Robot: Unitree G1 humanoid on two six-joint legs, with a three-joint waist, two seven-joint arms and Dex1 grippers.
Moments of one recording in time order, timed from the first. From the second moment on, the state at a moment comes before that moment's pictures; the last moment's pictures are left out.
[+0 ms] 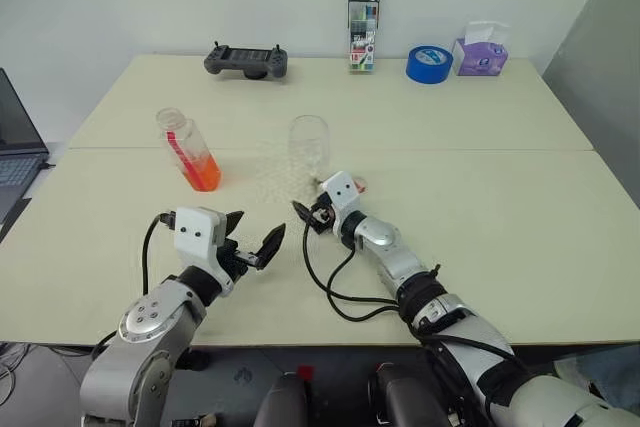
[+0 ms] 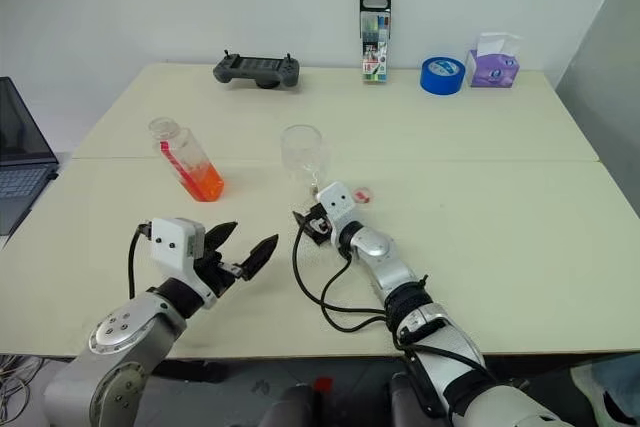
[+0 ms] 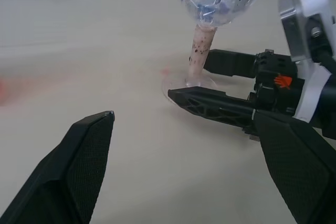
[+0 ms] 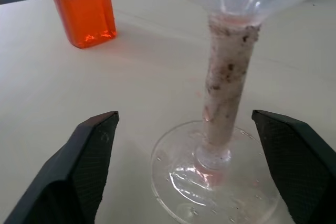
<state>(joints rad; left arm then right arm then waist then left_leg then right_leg) 0.08 0.36 0.18 -0.62 -0.47 0.66 -0.31 -0.74 0.12 0.22 0.82 0.01 -0.16 0.40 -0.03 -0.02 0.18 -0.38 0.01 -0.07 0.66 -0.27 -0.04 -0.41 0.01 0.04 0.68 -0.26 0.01</state>
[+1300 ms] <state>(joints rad) -0.14 0.25 0.26 -0.46 -0.25 0.48 -0.03 -0.88 -0.81 -0.11 -0.54 0.77 1.10 0.83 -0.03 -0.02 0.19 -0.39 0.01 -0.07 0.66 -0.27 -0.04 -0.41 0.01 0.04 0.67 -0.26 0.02</state>
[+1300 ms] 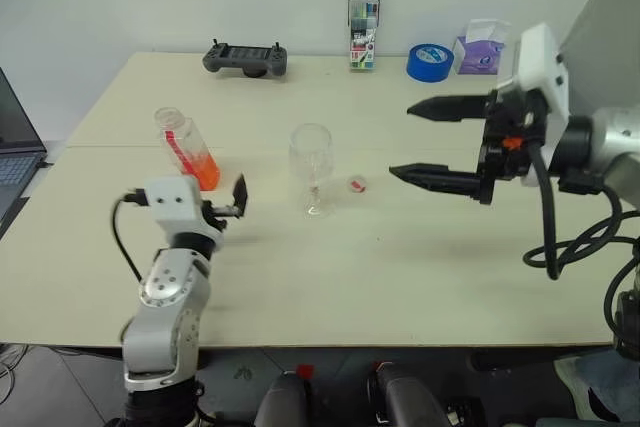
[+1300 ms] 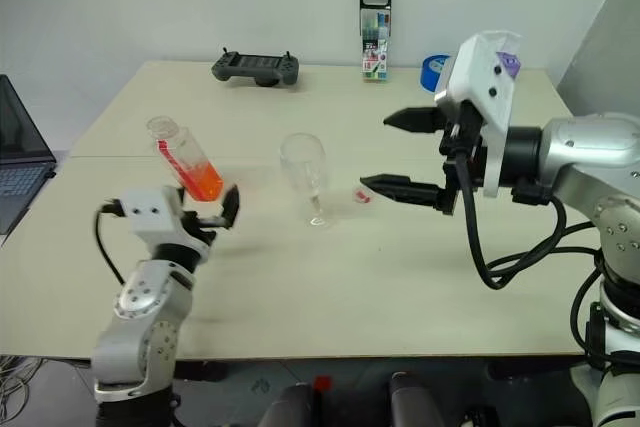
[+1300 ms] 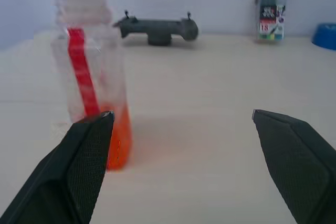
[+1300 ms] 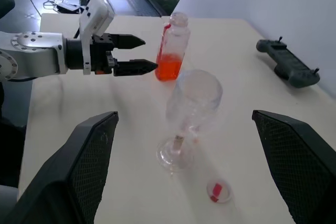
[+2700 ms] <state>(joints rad) -0.59 0.43 0.32 0.34 -0.23 0.18 -0.22 -0.92 -0.82 0.01 -0.48 0.73 1.02 0.78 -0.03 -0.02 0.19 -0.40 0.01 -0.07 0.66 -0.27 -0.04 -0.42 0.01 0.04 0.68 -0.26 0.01</state>
